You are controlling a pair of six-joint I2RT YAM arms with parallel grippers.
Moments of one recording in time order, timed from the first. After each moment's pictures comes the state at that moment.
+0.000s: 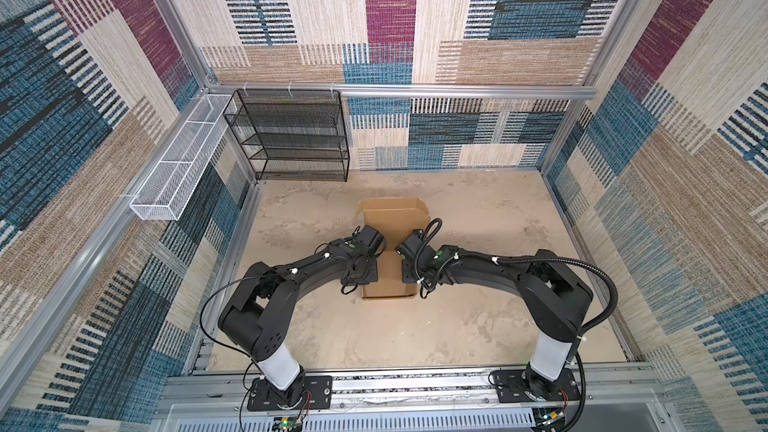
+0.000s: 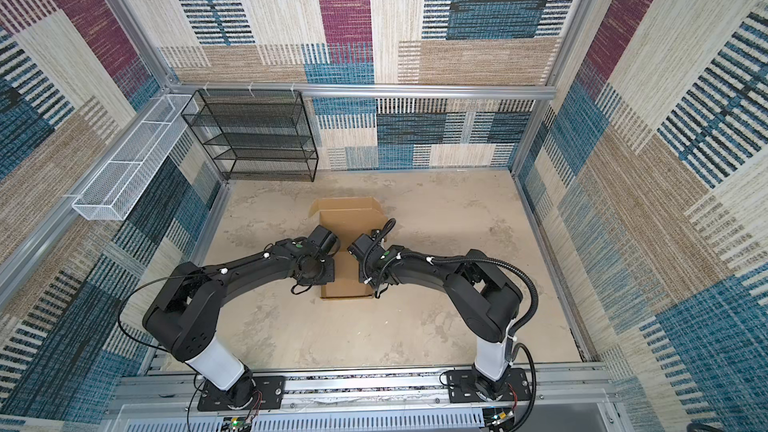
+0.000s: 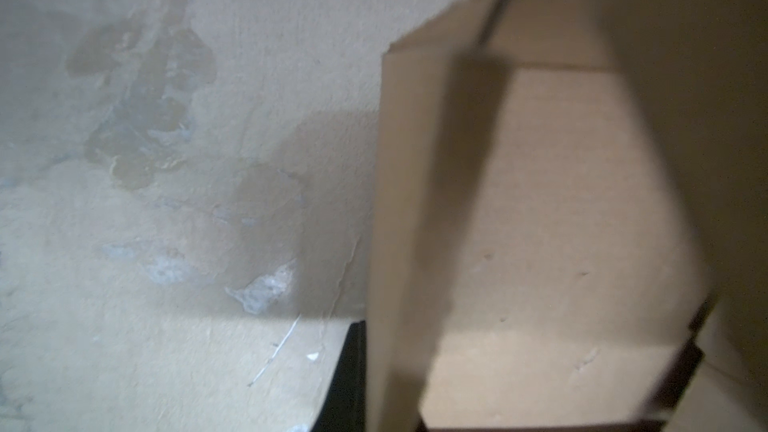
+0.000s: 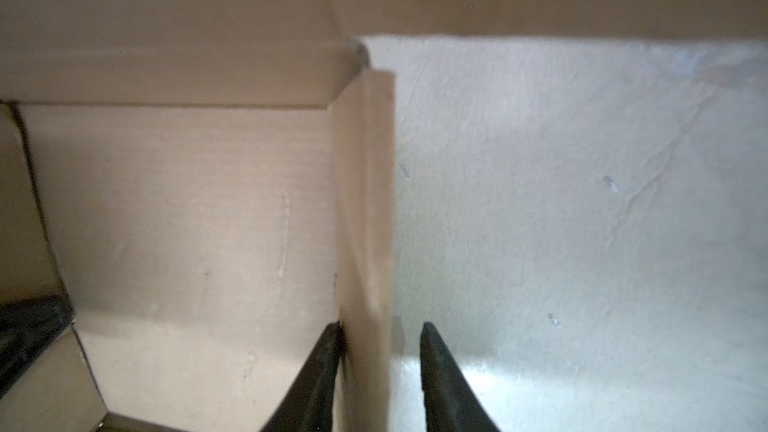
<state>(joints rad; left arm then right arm) -0.59 1.67 1.00 -0.63 -0.12 -0.64 0.85 1.82 1.14 -0.45 0.21 0.76</state>
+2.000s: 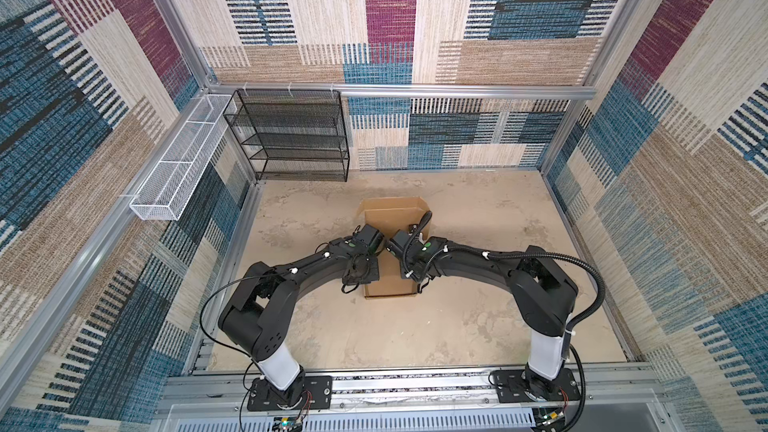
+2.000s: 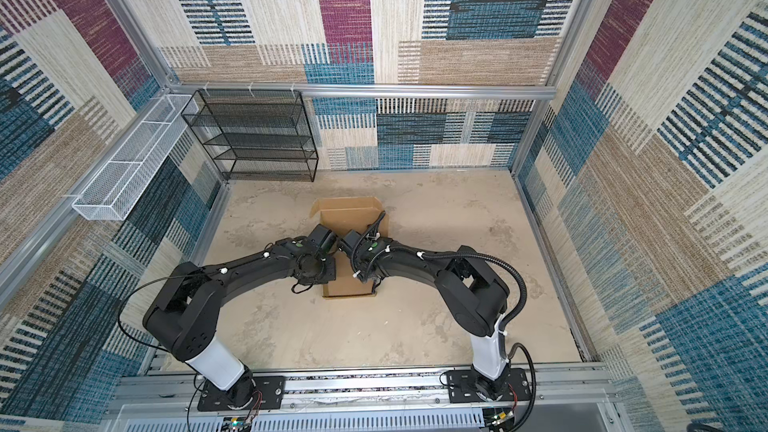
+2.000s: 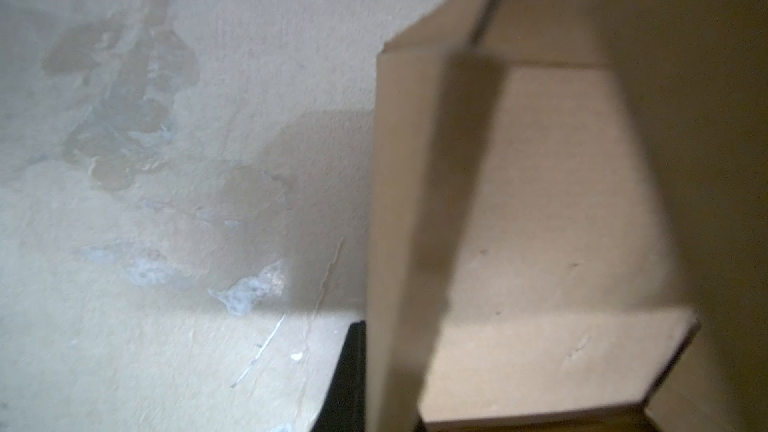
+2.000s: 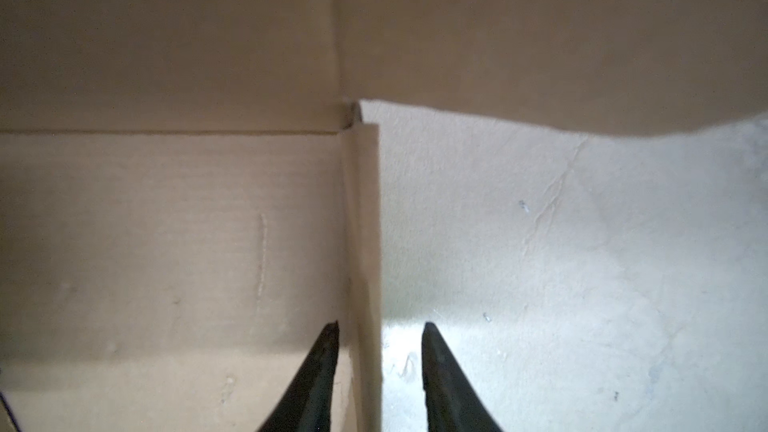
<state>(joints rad) -0.59 1.67 1.01 -0.62 -0.10 -0.66 0.87 1.90 1.31 -0.67 0.37 0.75</state>
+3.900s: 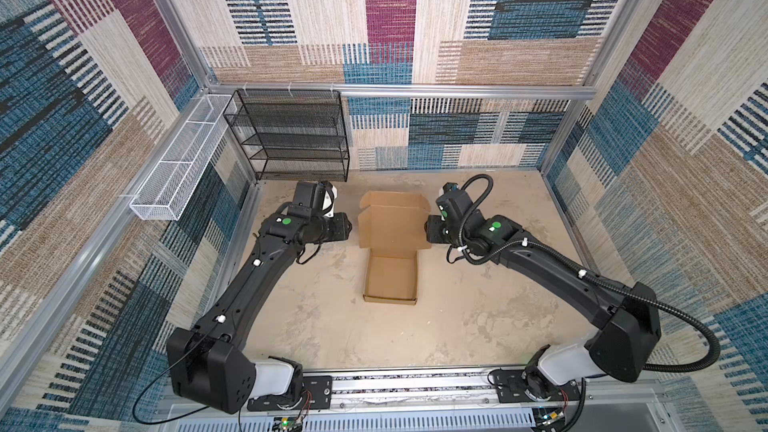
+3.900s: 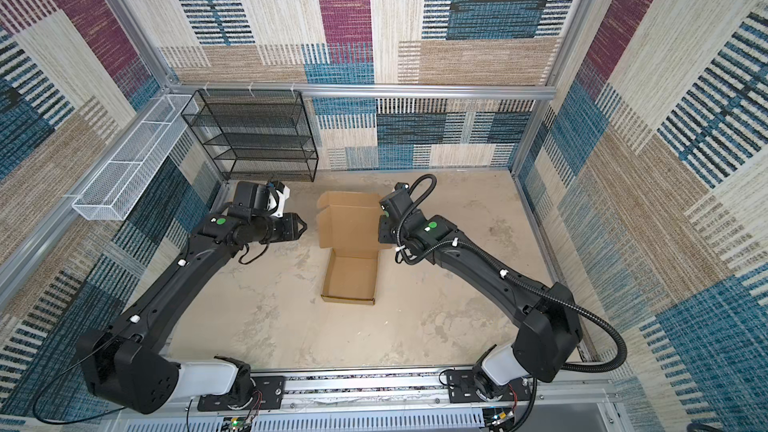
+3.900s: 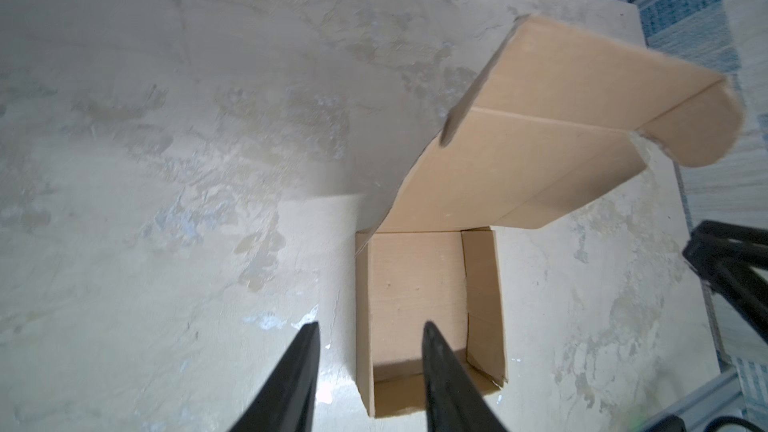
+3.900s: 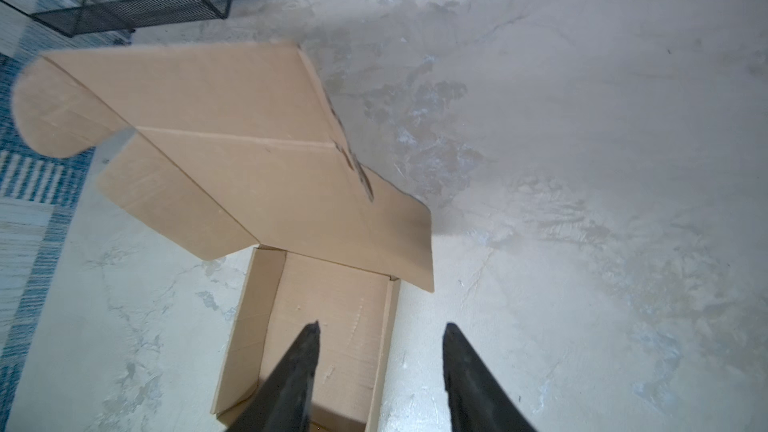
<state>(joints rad) -0.27 1.38 1.32 -0.80 0.21 -0.26 0.67 1.48 1.32 -0.63 0.16 0.56</state>
